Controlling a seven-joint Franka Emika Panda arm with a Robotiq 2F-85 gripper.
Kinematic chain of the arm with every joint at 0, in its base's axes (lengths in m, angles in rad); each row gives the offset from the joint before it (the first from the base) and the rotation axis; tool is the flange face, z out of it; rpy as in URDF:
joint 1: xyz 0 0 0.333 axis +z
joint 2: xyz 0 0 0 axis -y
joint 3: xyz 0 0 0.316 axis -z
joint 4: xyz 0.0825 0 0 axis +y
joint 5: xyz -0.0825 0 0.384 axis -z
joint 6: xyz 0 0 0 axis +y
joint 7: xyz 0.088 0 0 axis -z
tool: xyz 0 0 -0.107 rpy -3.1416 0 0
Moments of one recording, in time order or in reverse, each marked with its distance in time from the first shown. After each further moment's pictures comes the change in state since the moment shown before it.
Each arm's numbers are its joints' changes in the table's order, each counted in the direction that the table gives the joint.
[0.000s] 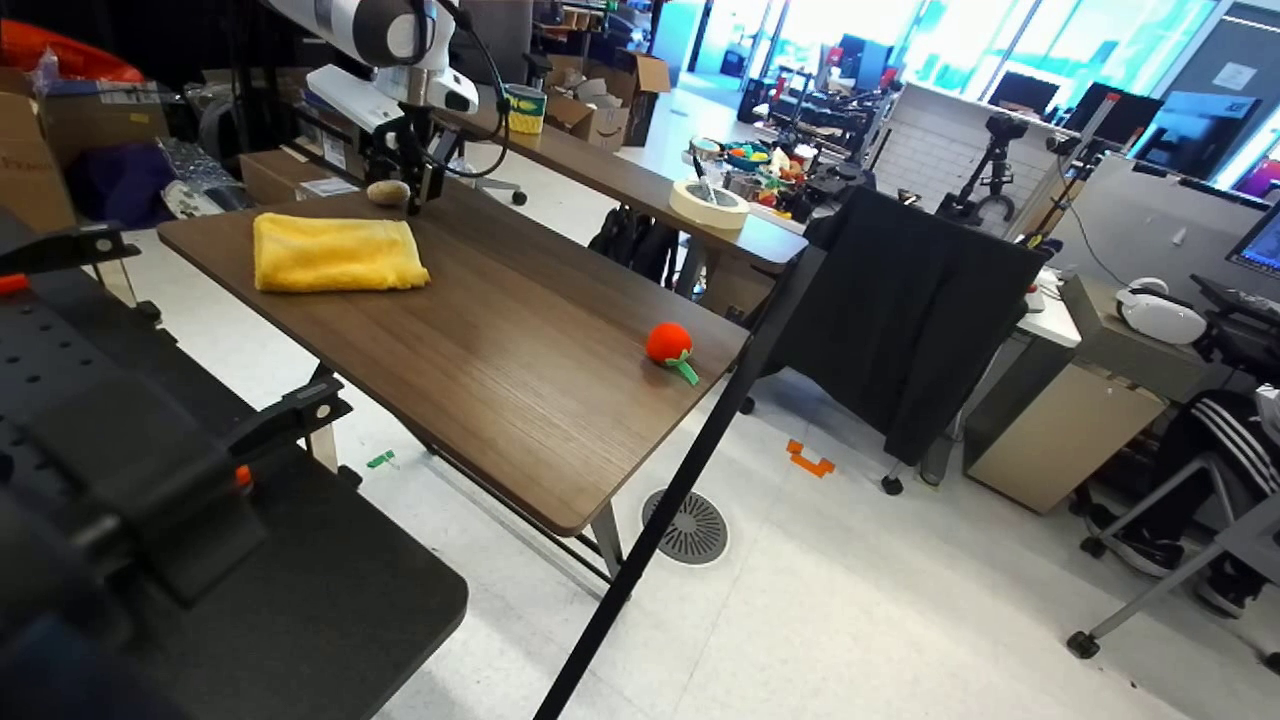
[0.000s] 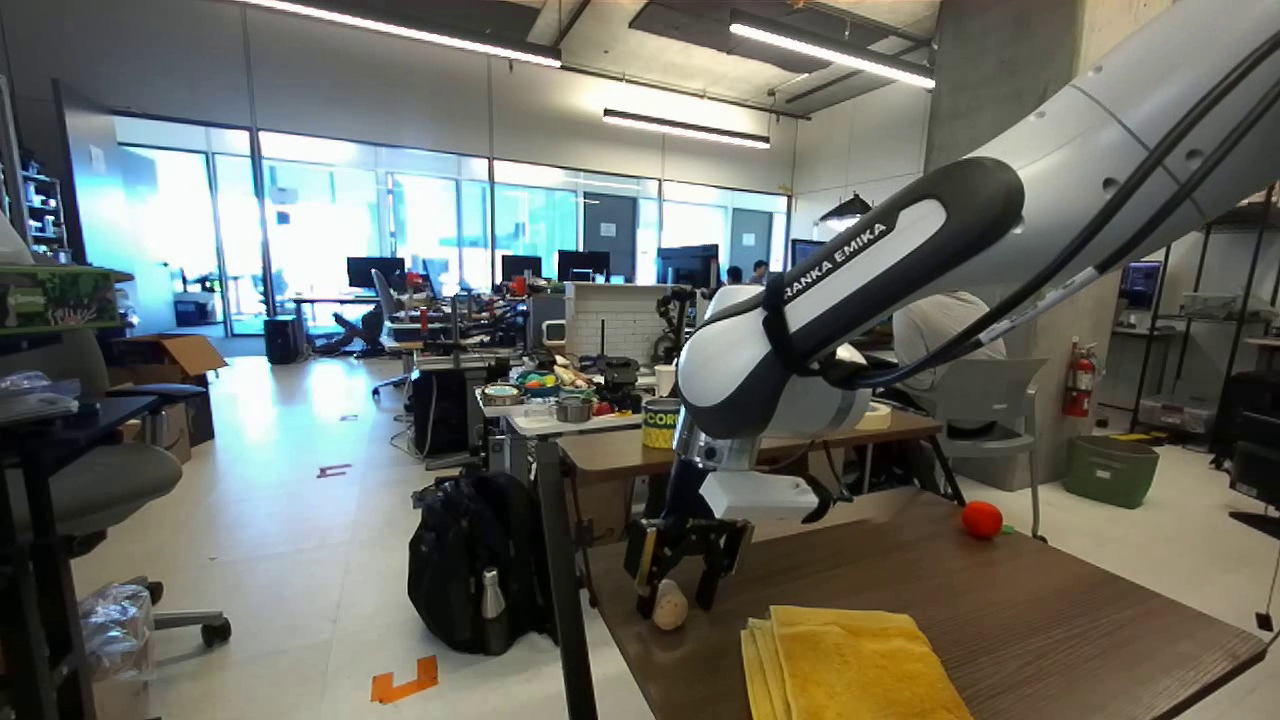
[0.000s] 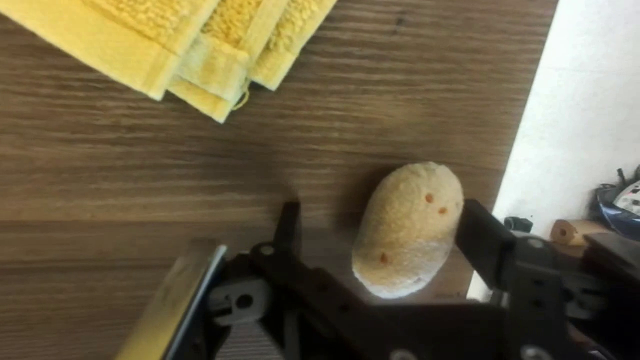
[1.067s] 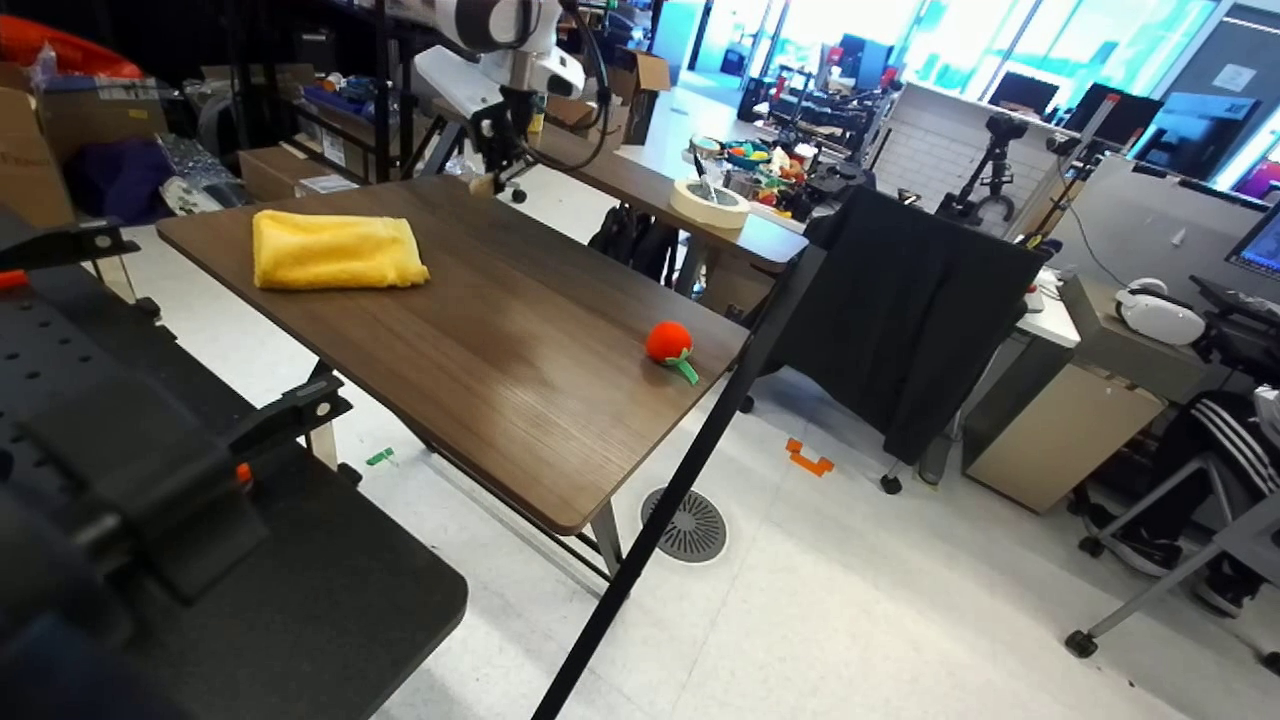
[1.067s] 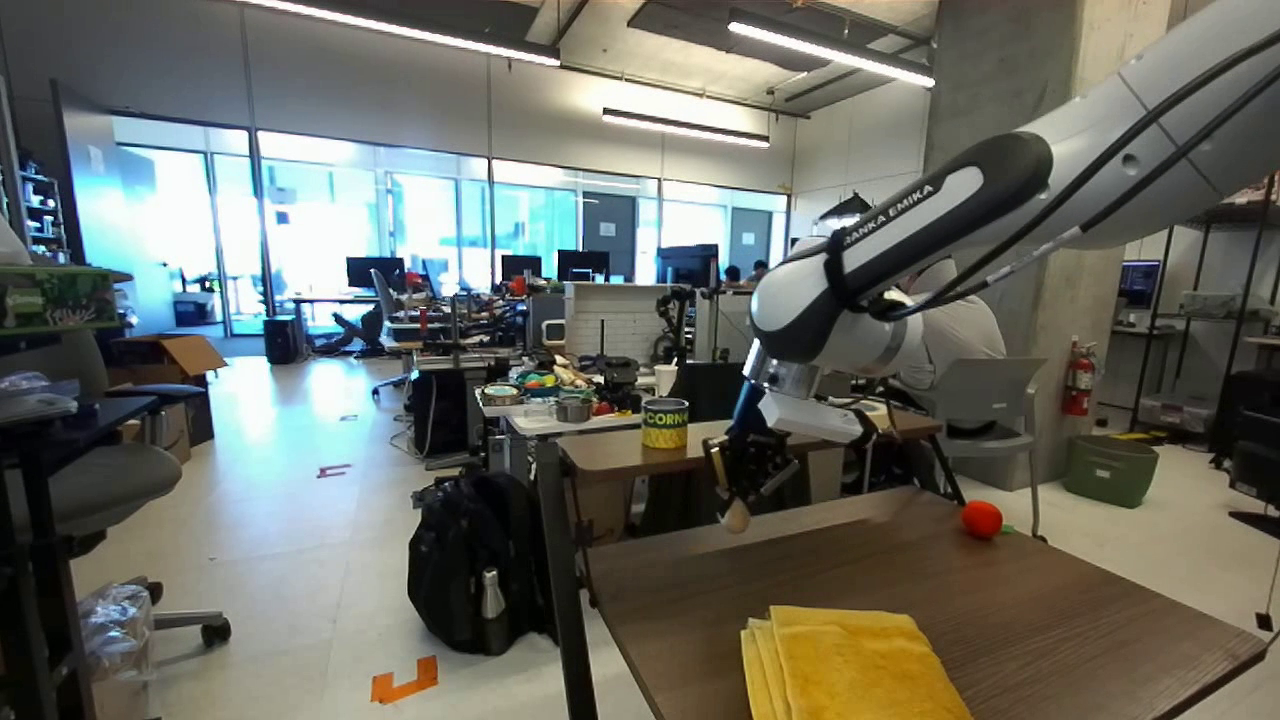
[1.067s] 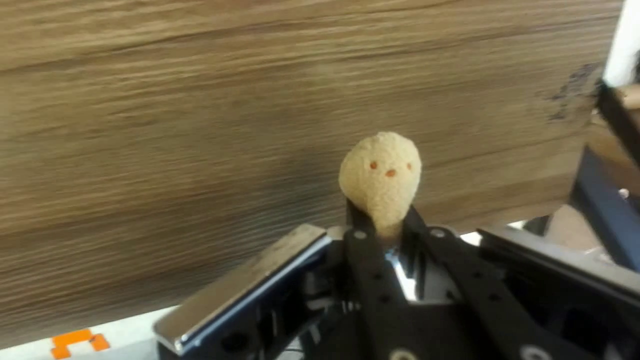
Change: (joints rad) arm -0.174 0.034 -0.007 -0.056 -0.009 -0.027 0.034
